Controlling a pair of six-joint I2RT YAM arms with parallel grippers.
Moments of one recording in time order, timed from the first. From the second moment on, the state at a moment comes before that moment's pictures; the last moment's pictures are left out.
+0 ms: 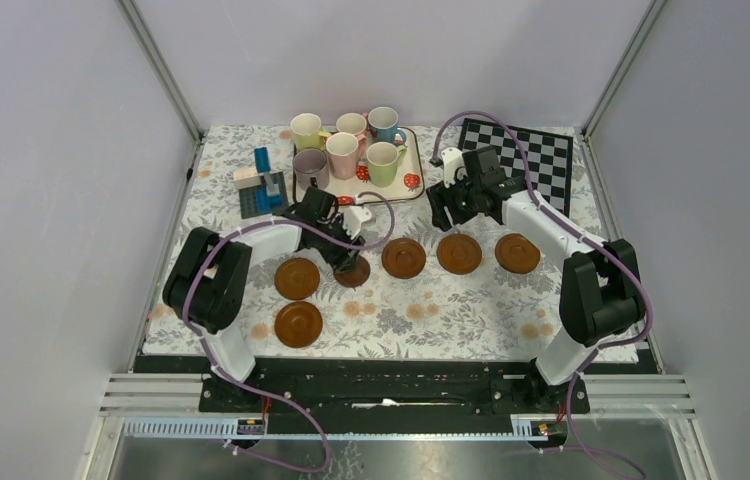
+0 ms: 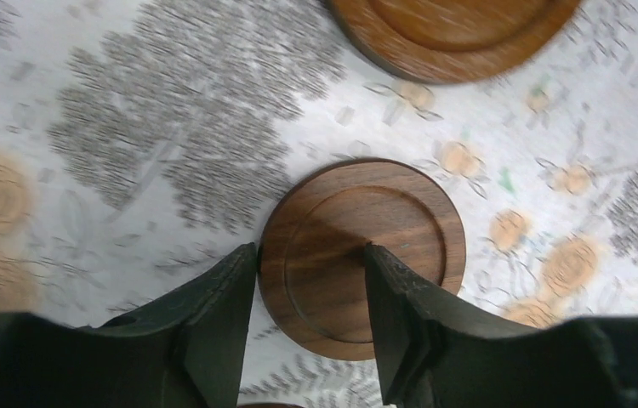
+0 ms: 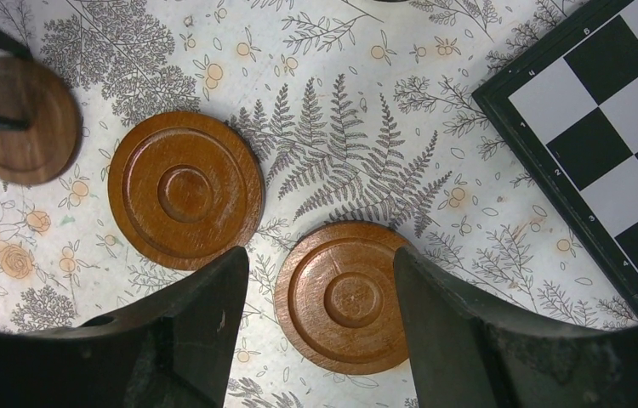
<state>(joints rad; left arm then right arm) -0.40 1.78 1.02 -0.27 0.47 0.44 0.36 1.67 1.25 -0.45 -0.25 -0.16</state>
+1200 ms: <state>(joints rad) -0.15 1.21 0.76 -0.53 0.26 0.45 0.30 1.52 1.13 -0.49 -0.36 -0.16</state>
